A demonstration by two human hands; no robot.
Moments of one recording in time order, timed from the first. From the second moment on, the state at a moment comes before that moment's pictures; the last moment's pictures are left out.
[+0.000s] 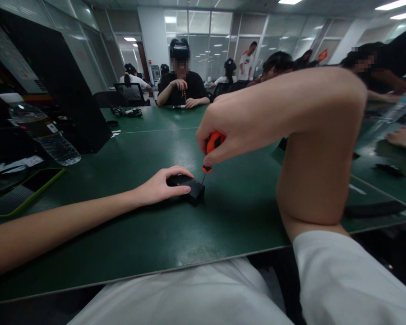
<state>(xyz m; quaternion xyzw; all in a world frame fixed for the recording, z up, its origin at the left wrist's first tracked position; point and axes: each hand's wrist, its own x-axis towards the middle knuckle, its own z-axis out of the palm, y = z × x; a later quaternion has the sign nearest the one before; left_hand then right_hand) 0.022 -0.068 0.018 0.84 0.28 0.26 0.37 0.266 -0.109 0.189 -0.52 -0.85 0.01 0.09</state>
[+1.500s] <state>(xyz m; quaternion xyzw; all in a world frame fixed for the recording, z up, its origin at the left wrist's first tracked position) 0.017 -0.064 0.014 0.87 0.24 0.26 0.35 0.257 -0.090 0.197 -0.41 -0.90 0.00 -0.13</state>
